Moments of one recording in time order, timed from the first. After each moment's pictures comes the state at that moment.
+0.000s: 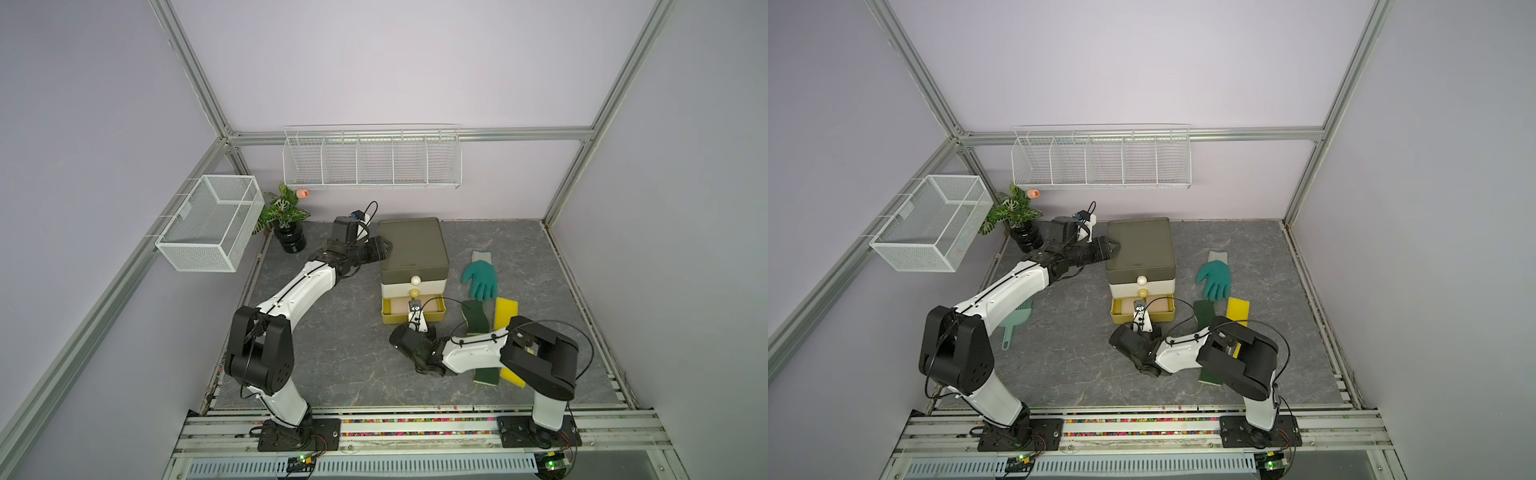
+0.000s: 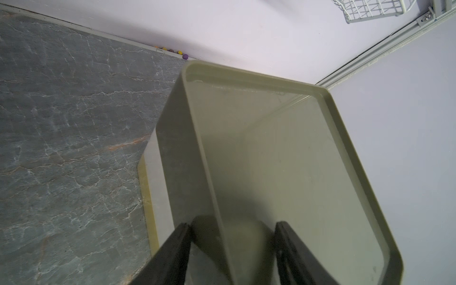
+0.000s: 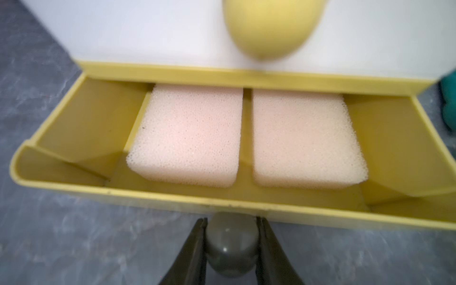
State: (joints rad) left arm -0.40 1.69 1.31 -0.21 0.35 -0.49; right arm 1.15 1.85 0.85 0.11 0.75 0.72
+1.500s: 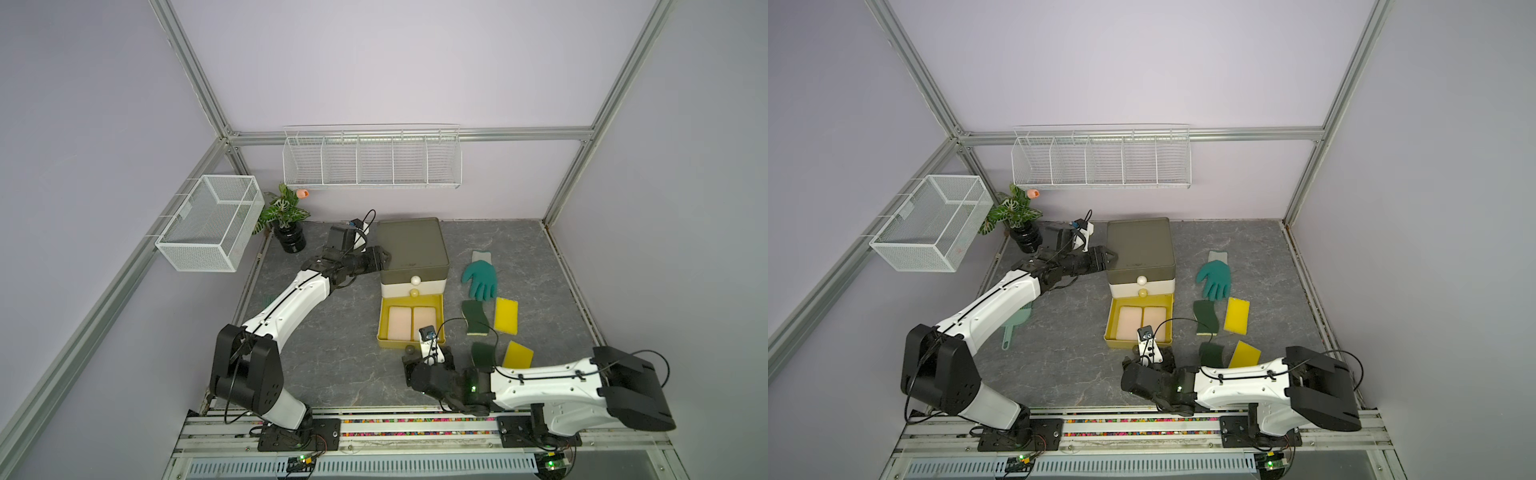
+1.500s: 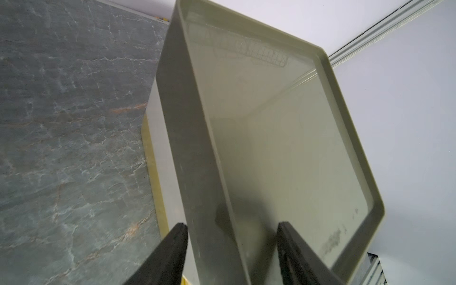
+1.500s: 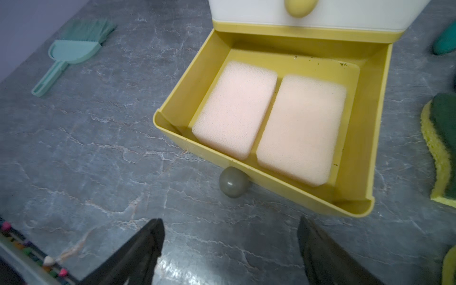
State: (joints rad) left arm -0.41 1.52 1.22 -0.35 0.34 -0.48; right arm 1.41 1.35 0.68 -0.20 0.67 0.83
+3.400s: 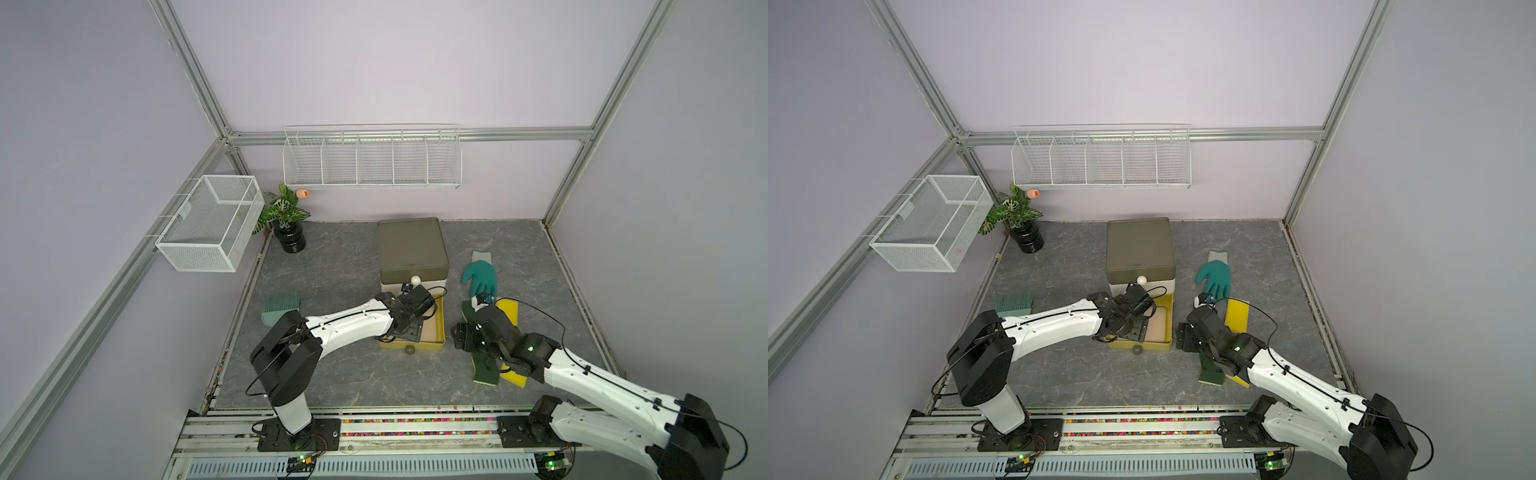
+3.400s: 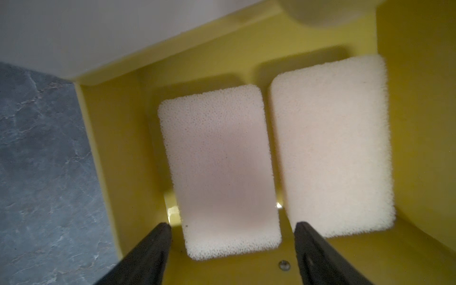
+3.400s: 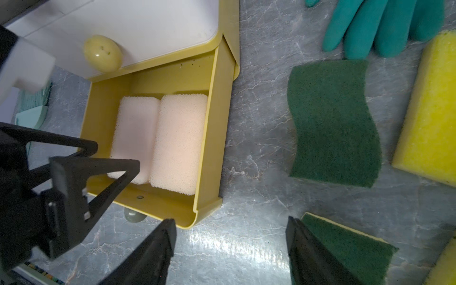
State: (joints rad) left arm -0.97 1.74 1.19 -0.73 -0.25 -0.63; right arm 0.78 0.98 0.58 -0.44 0.18 0.74
